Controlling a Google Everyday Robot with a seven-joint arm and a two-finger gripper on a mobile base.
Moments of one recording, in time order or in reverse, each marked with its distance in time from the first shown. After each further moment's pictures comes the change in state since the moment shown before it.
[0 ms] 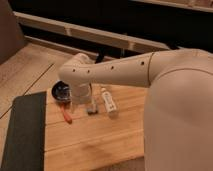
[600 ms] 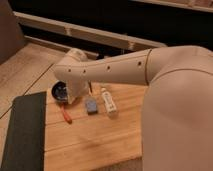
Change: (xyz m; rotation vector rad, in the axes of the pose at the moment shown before) arm -0.068 0.036 -0.038 -0.001 -0.302 -0.267
